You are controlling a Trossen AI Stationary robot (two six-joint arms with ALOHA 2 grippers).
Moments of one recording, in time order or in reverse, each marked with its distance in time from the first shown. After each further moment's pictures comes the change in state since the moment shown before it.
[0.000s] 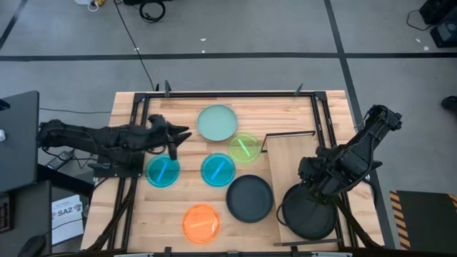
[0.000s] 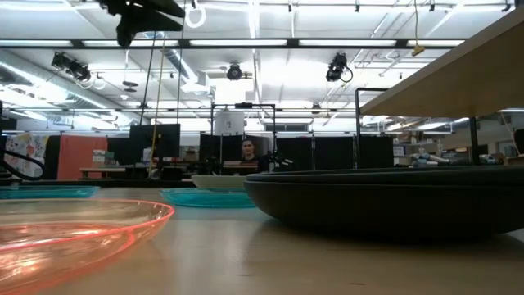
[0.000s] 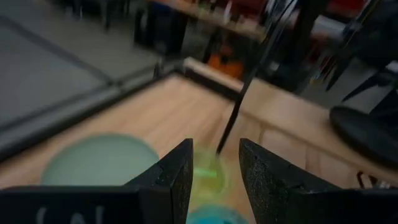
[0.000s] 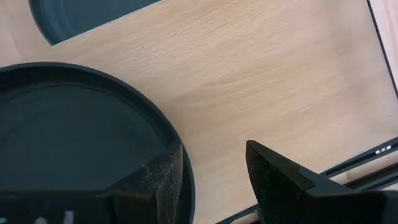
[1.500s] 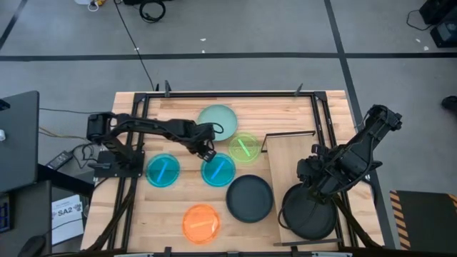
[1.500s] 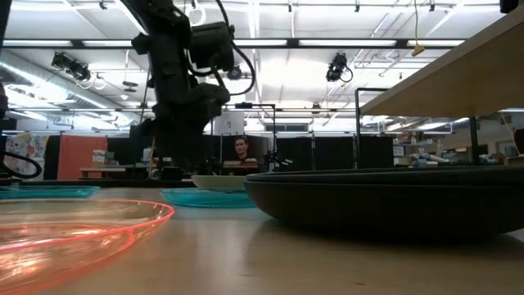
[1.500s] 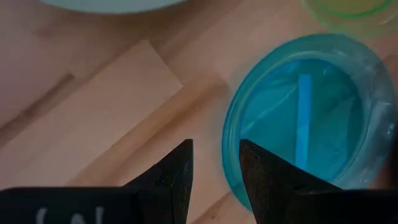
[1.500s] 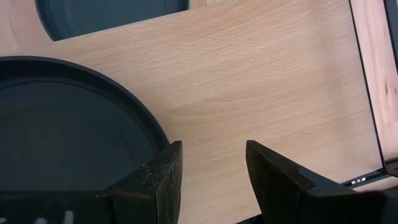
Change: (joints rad) left arm 0.276 0.848 0.290 -0.424 0.561 -0.313; right arm -0.008 0.000 0.000 0.015 0.048 -0.147
